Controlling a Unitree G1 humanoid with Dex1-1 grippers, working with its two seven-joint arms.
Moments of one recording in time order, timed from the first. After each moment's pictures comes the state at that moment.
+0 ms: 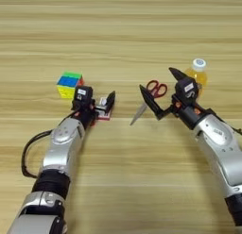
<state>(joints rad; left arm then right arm) -0.30 0.10 0.05 0.53 -0.16 -0.09 -0.34 -0.14 -0.11 0.17 -0.08 0.11 0.01 0.38</state>
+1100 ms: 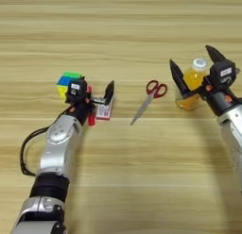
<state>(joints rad) -0.27 0.09 0.09 0.42 -0.18 -0.14 -0.34 -0.15 -0.15 0.00 -0.22 0.13 0.01 0.31</state>
